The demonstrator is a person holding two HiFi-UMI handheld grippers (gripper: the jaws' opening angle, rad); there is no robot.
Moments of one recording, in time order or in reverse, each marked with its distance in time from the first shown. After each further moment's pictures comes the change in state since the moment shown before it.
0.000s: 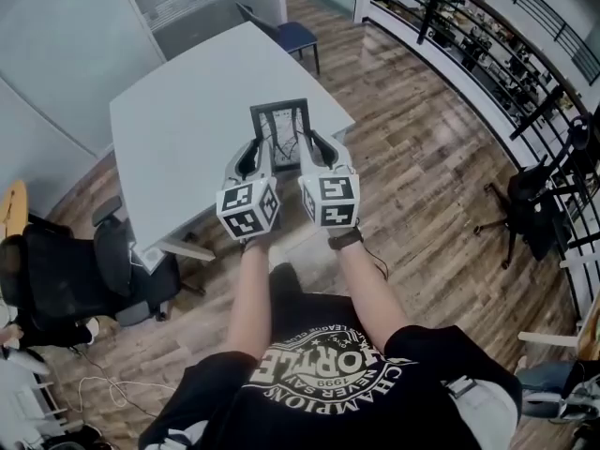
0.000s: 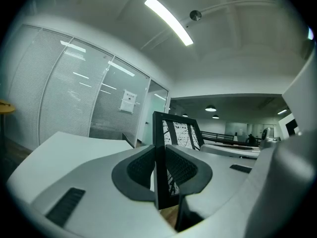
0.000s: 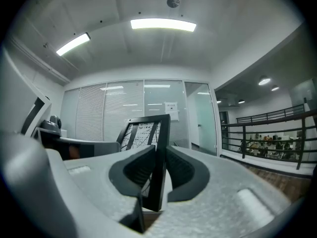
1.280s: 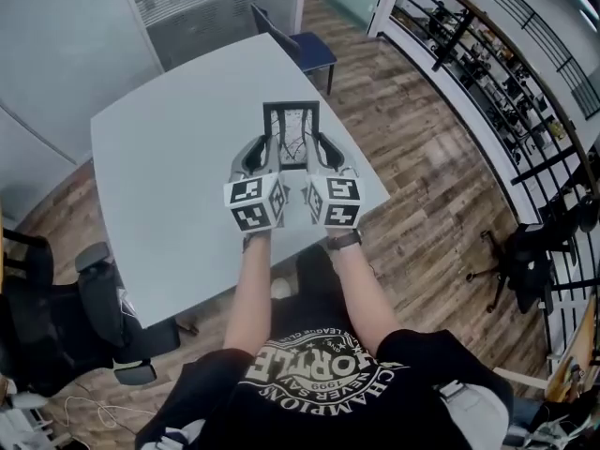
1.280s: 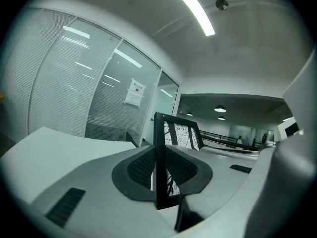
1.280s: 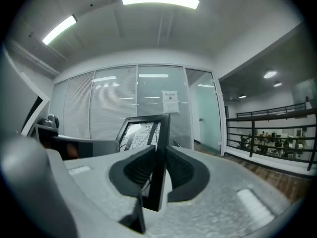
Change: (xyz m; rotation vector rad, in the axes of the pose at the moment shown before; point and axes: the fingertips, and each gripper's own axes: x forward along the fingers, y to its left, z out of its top) left arm 0.323 0.240 0.035 -0.063 0.040 0.008; right arm 0.403 -0.026 -0.027 0.013 0.071 -0.021
